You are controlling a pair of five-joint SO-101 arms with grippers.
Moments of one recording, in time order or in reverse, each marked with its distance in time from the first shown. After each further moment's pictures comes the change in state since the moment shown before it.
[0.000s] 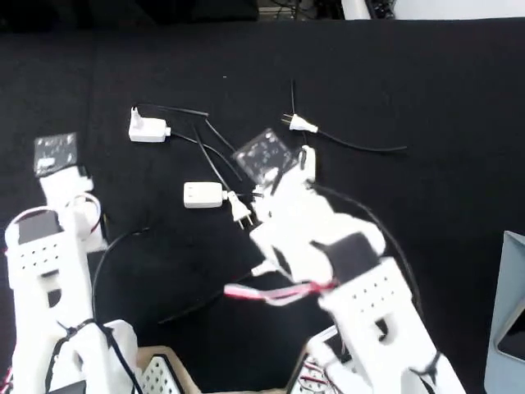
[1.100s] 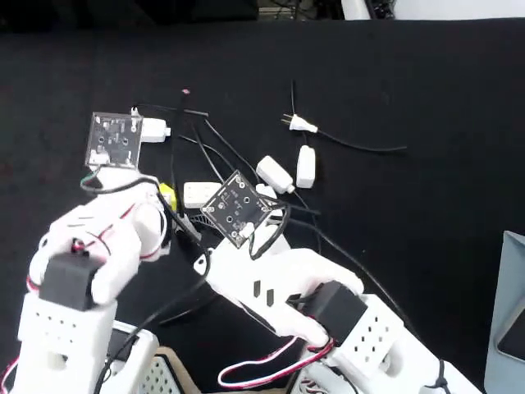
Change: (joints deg) left arm 34.7 -21.5 -14.1 10.9 15.2; right arm -20.3 -10.7 11.0 -24.7 -9.0
